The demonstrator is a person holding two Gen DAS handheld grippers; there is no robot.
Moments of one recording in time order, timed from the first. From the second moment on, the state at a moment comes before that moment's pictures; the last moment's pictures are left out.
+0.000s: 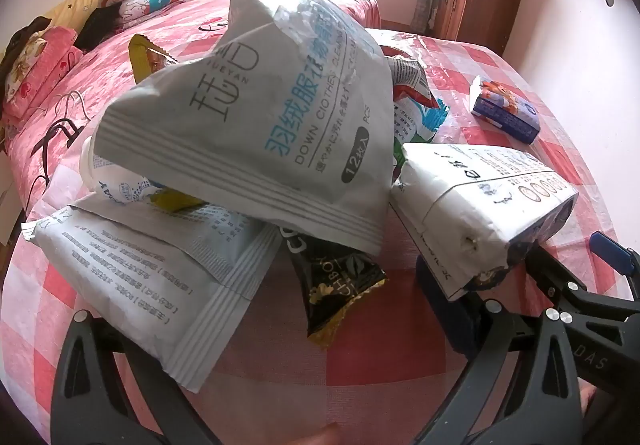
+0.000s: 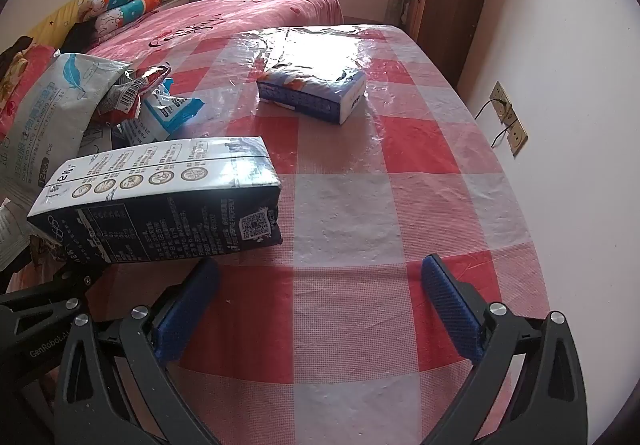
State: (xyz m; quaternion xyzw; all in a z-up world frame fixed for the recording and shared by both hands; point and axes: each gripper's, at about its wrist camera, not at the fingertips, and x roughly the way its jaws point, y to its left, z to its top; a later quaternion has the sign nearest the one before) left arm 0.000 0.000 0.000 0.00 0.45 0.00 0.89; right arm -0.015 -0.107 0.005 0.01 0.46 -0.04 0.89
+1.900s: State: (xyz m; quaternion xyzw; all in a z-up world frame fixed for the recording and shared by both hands) left arm -0.171 0.068 0.089 -0.05 0.32 -0.04 0.95; right arm -0.196 -0.065 0.113 -0.01 0.29 -0.03 0.96
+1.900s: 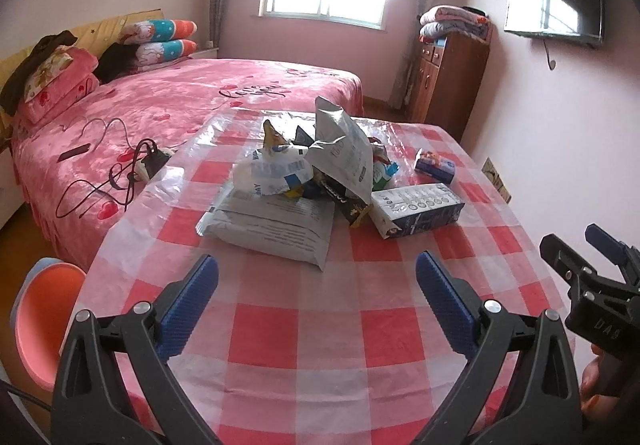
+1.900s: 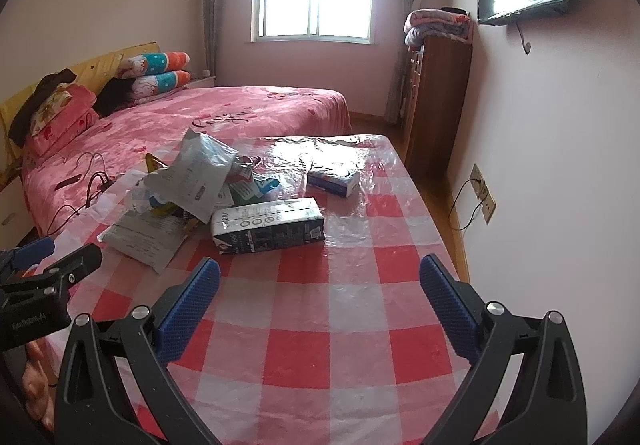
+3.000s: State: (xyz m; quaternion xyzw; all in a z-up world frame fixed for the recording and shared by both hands) left arm -0.189 0.097 0.069 -0.04 0.32 -0.02 0.95; right arm -0.203 -0.088 0.095 0.07 0.32 -0.01 0.95
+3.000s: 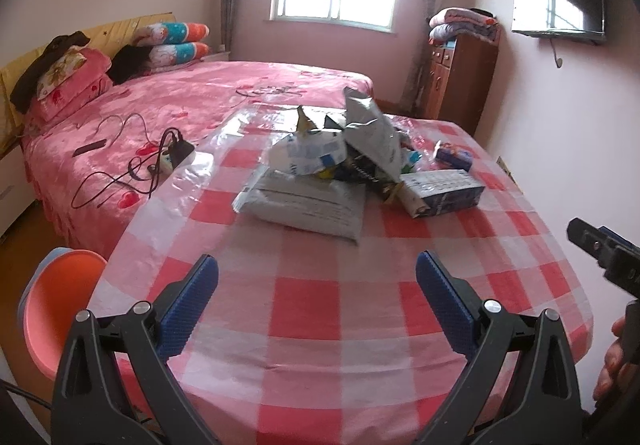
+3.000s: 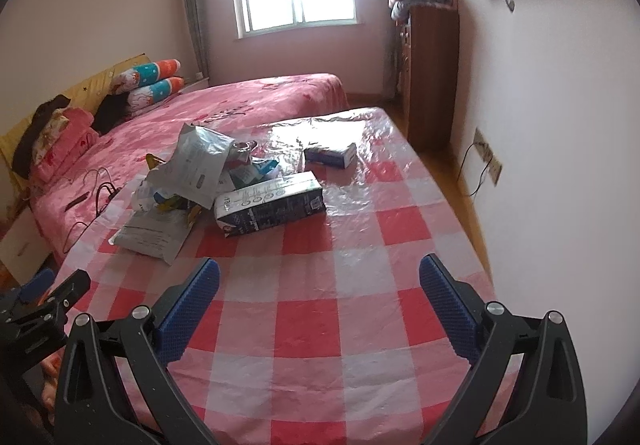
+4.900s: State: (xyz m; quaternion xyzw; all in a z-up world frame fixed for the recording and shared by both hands) left arm 0.015 -0.037 0.057 0.23 0.32 0.09 0.91; right arm 0.126 -0.133 0.017 -0.06 0.45 0.16 0.88
